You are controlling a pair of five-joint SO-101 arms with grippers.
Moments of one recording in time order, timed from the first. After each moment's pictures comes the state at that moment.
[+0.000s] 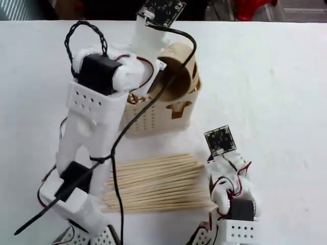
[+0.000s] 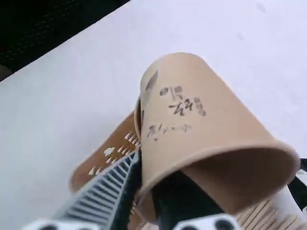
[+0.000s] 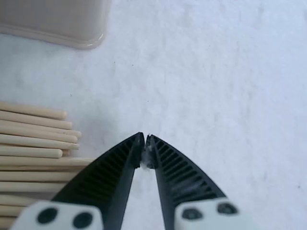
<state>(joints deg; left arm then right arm) 20.0 9.3 -50.9 101.9 -7.9 0.7 -101.8 96.4 56.7 26.0</state>
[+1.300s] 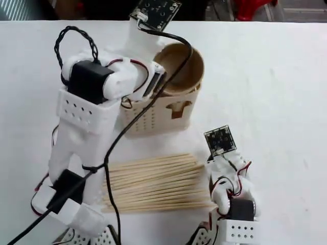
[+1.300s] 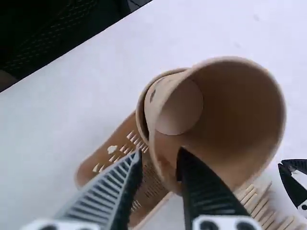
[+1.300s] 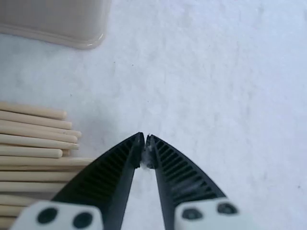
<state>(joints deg) 20.1 3.2 -46.1 100.2 -8.0 0.7 -101.8 96.4 56.7 26.0</state>
